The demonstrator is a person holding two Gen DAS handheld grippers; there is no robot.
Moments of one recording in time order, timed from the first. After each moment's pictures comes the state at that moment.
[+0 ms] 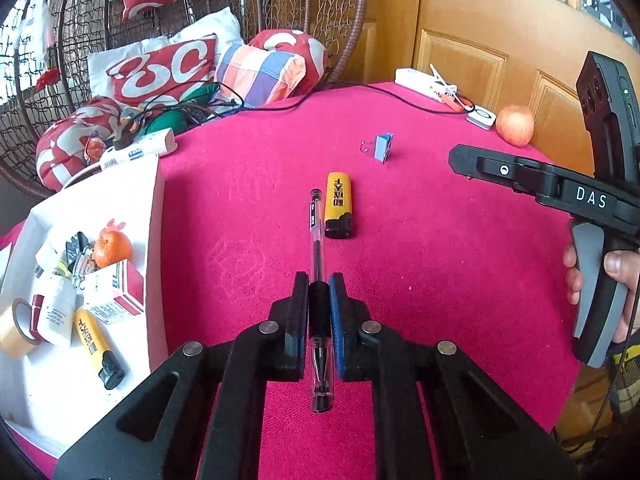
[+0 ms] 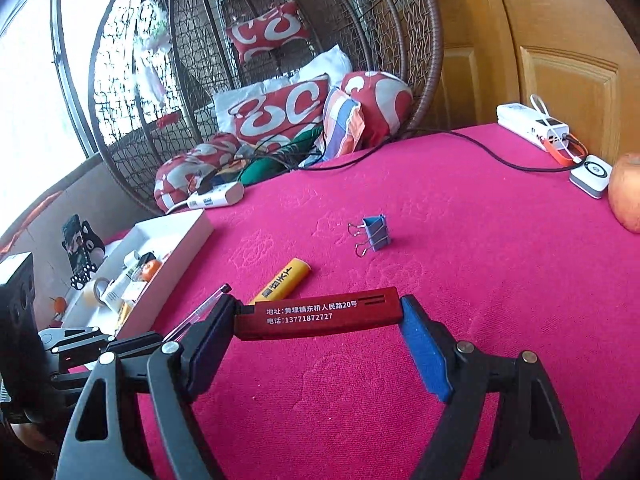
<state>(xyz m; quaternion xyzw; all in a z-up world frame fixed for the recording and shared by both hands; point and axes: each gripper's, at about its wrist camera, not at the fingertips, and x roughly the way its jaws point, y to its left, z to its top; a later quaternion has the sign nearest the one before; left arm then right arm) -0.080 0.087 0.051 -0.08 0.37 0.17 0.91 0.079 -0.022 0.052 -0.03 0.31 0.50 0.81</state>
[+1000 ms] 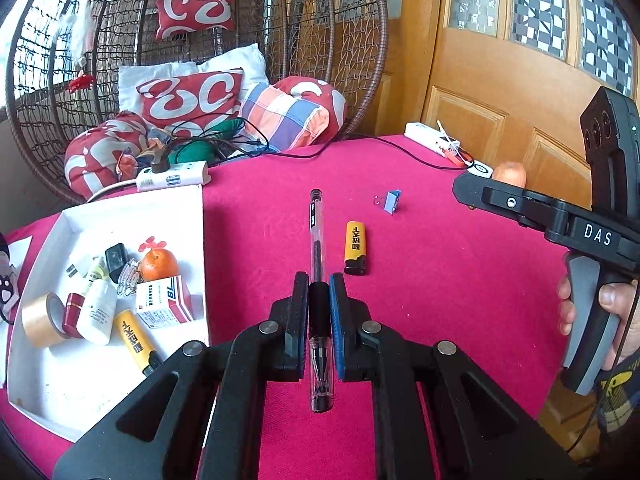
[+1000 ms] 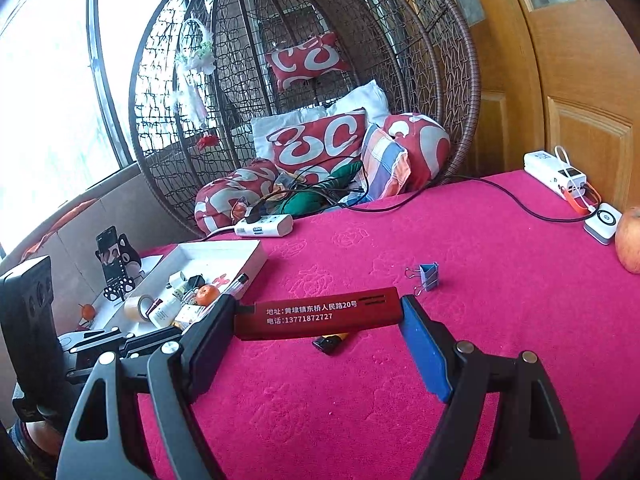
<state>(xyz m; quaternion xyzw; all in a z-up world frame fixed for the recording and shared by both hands) -0.127 0.105 0.090 -0.11 0.30 0.19 0.93 0.038 -0.018 0.094 -0.02 0.26 0.54 0.80</state>
